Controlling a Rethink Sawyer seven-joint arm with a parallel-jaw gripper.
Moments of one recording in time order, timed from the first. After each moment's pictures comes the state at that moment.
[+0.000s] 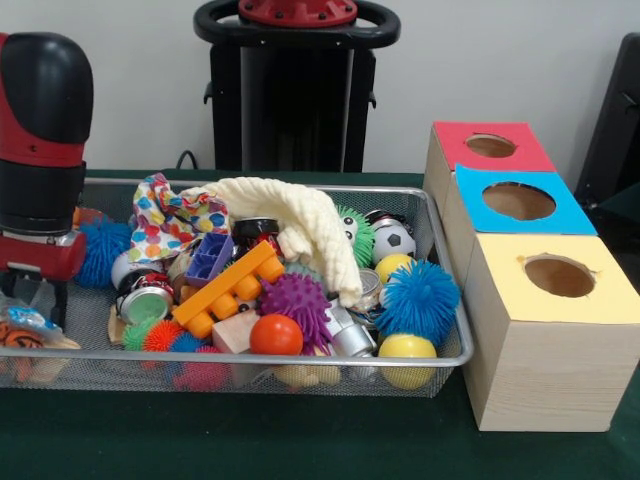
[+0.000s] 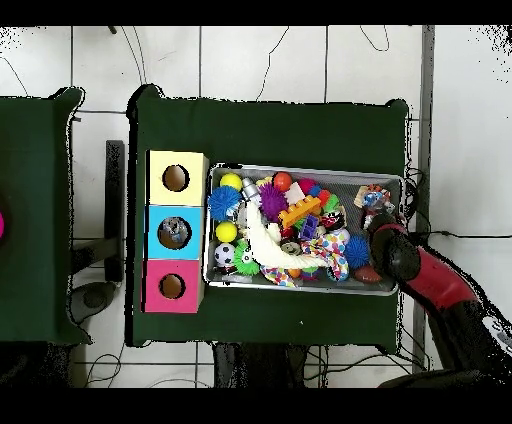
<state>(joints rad) -0.86 -0.34 0.16 1.55 -0.26 -0.01 1.26</state>
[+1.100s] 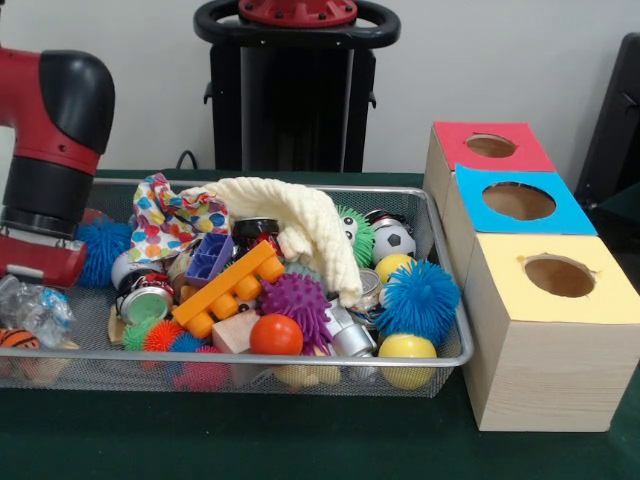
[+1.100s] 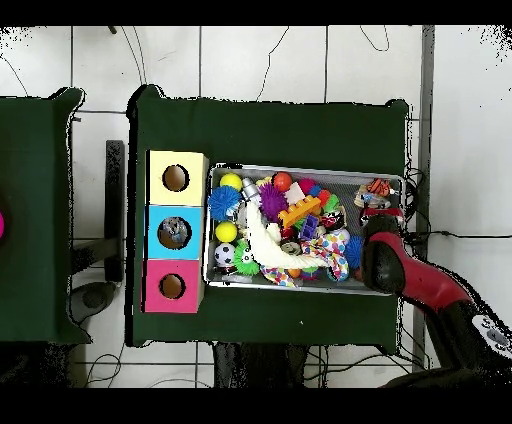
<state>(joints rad) -0.89 -0.31 0.18 1.55 -0.51 -0.34 1.26</state>
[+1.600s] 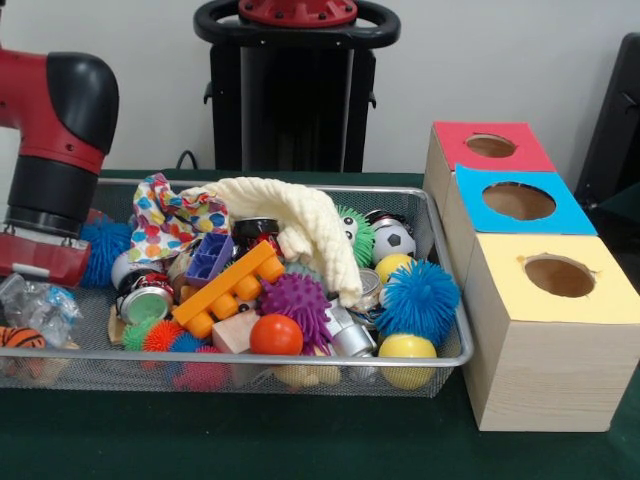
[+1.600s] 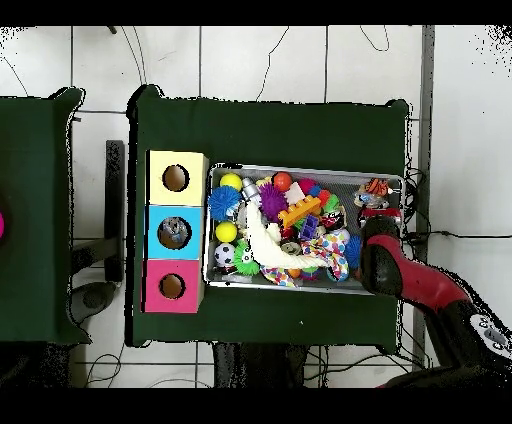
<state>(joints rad) -0.89 -0.30 0.18 1.55 -0.57 -0.38 1.26</state>
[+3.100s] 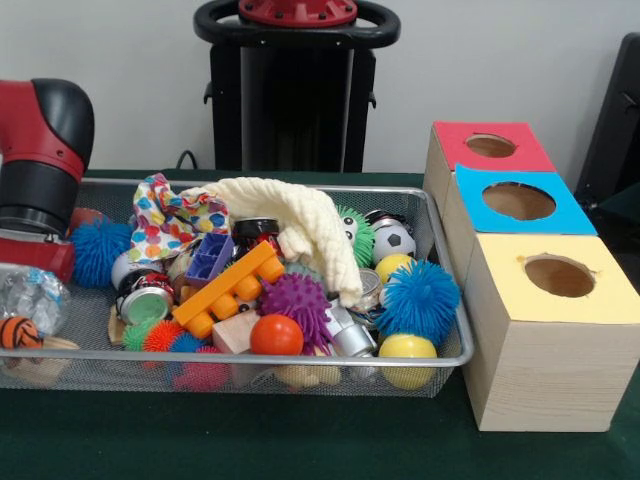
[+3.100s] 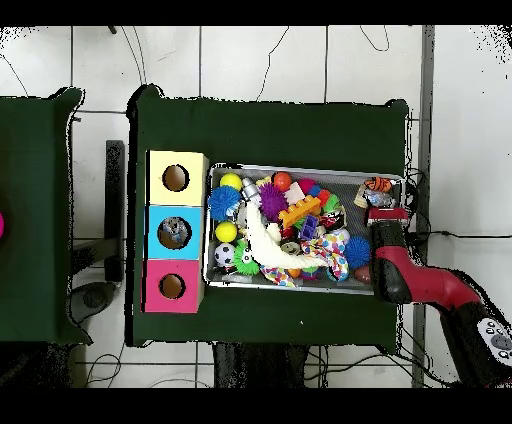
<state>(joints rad) -1.07 -0.24 0.38 1.48 -1.00 -0.53 1.59</state>
